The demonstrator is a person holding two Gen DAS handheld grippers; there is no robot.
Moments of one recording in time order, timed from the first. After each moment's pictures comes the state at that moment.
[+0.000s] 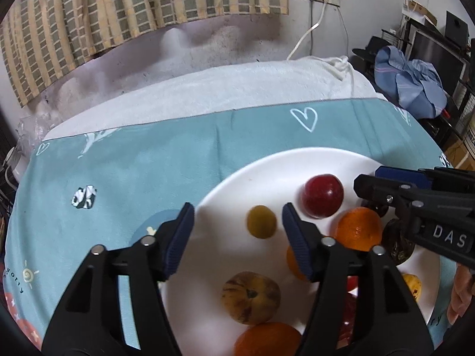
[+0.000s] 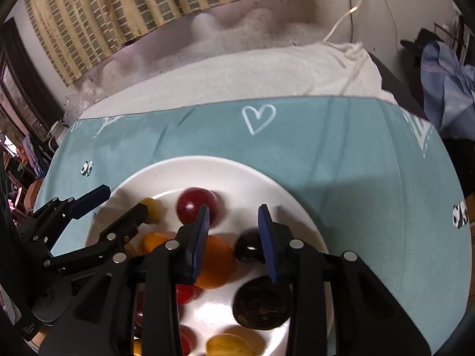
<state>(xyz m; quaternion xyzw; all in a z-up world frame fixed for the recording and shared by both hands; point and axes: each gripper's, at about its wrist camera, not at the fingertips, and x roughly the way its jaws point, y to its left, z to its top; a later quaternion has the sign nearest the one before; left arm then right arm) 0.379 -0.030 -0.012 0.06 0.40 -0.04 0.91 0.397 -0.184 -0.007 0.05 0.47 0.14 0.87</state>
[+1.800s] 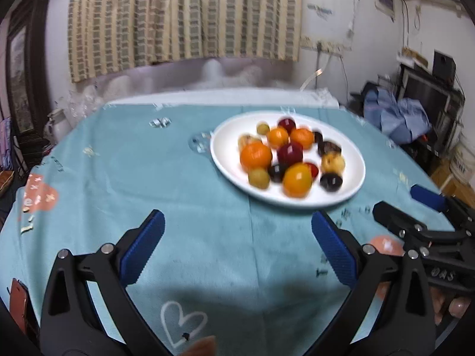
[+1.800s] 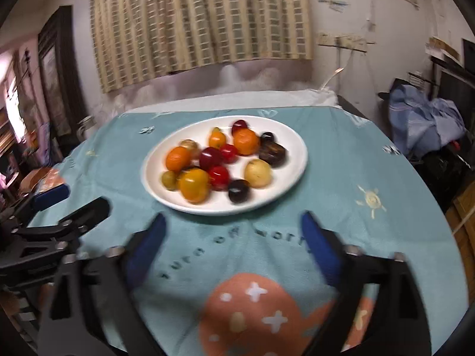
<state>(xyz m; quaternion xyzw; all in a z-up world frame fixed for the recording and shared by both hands) 0.111 -0.009 -0.009 -0.01 0.31 0.00 0.95 0.139 -0.202 -0.015 0.00 0.33 0.12 0.94</state>
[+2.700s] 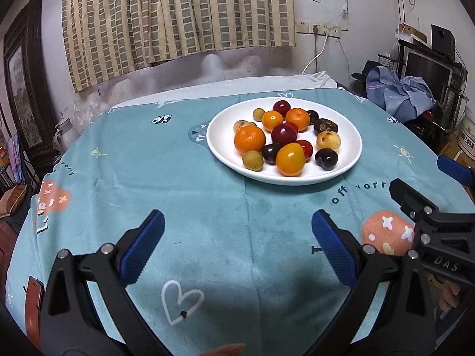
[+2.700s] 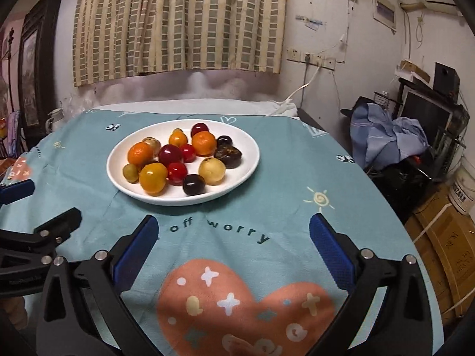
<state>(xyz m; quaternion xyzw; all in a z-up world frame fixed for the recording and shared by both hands) 0.093 -0.033 -0.008 0.04 0.32 0.02 0.95 0.111 -0.210 -0.008 -0.05 0.28 0.05 0.96</state>
